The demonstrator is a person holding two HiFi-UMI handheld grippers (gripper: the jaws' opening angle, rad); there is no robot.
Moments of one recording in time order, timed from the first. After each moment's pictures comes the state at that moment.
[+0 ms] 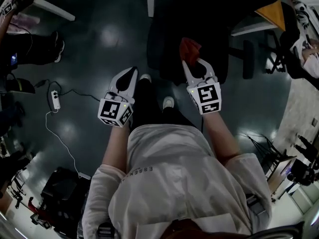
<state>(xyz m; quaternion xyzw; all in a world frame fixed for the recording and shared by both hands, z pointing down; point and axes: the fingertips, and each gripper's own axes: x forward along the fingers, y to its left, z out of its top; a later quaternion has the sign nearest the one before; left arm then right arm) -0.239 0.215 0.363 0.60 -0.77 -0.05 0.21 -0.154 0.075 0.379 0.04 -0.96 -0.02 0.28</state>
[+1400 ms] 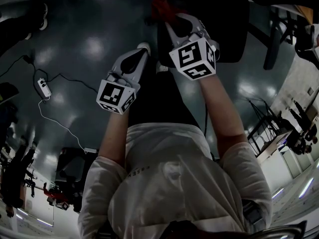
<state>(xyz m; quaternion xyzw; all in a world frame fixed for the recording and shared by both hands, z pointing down) -0.288 0.175 0.511 0.66 -0.67 -0.06 0.34 -0.315 0.074 0.536 -0.04 -0.89 -0.10 0.44</state>
